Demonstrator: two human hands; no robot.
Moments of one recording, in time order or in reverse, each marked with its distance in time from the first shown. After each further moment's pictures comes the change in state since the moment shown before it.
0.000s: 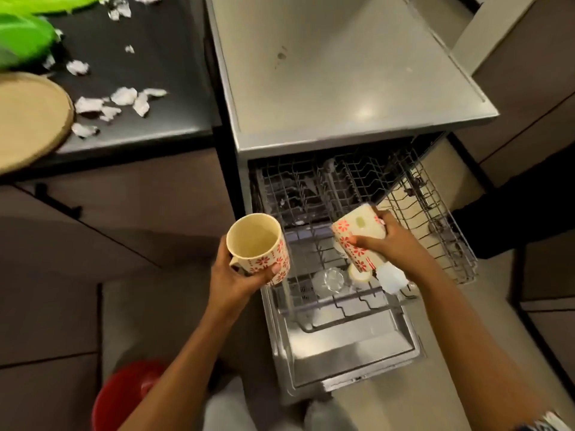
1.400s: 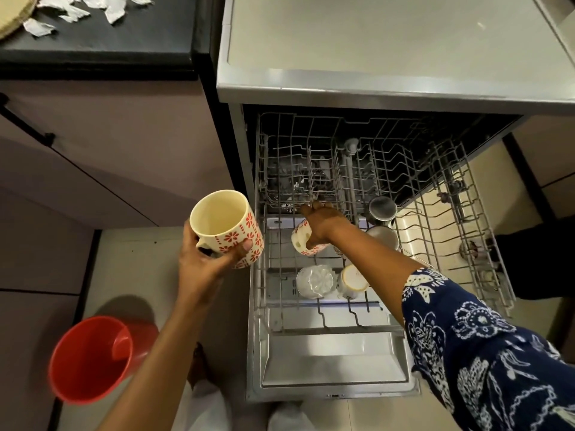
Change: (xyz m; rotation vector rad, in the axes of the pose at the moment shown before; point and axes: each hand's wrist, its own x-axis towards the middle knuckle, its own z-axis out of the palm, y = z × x) left_hand -0.005 -0.066 0.050 -0.031 0.338 -0.074; right_hand 0.174 0.059 0.102 -1.261 -0.506 -0.315
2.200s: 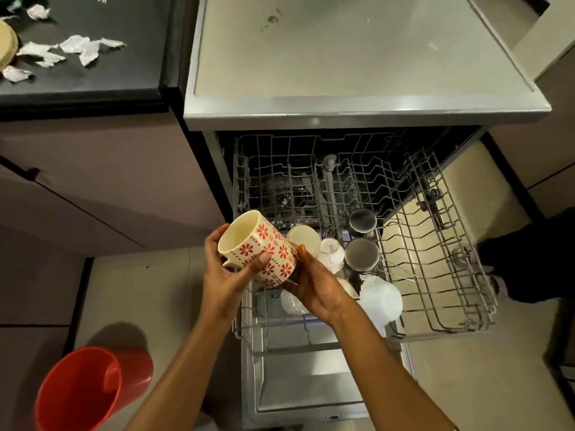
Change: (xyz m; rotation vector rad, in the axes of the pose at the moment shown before) left_hand -0.008 -0.004 0.064 -0.063 -0.077 -0.088; right_hand -0.110 -0.022 0.050 2.213 -0.024 -0.215
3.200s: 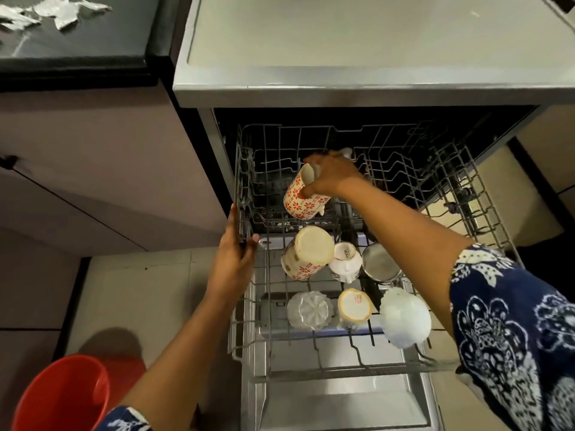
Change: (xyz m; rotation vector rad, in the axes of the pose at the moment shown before) left_hand 0.080 -0.067 -0.005 0.582 -0.040 0.138; right_hand 0.137 -0.143 -0.003 -1.923 0.299 -0.243
